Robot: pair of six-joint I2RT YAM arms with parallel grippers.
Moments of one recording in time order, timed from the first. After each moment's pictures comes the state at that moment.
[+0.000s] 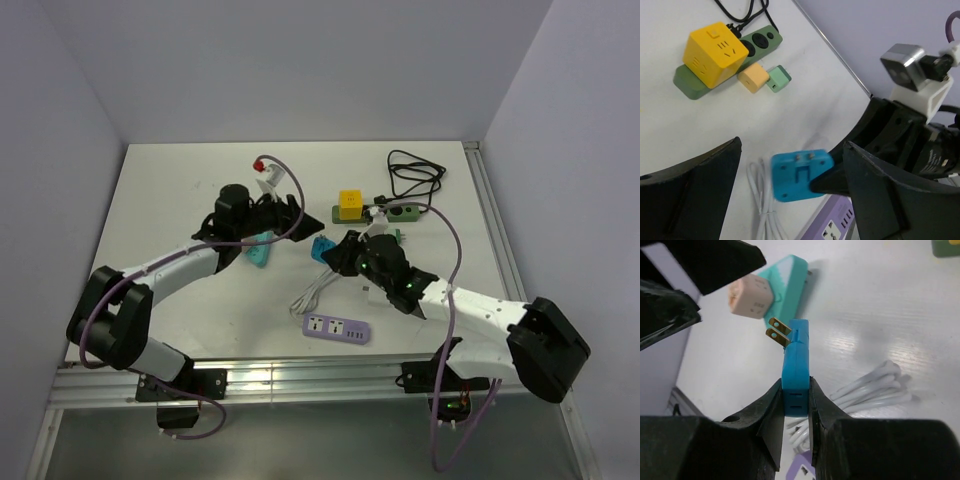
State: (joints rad) left arm -0.54 1.49 0.88 0.40 0.54 -0.51; right arm 0.76 1.20 0.53 0.30 0.09 0.77
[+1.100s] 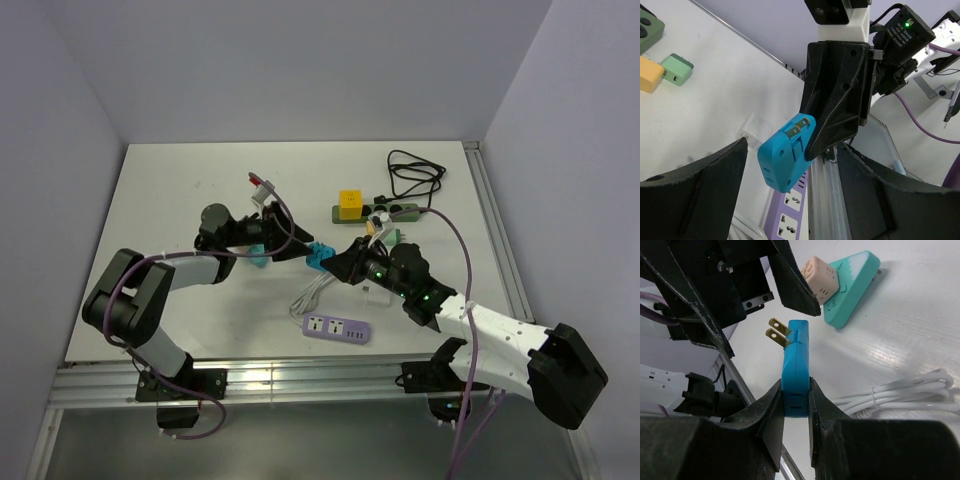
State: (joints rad) left arm -0.43 1.61 0.67 1.14 1.09 -0.83; right arm 0.71 1.00 0.41 0.44 -0.19 0.72
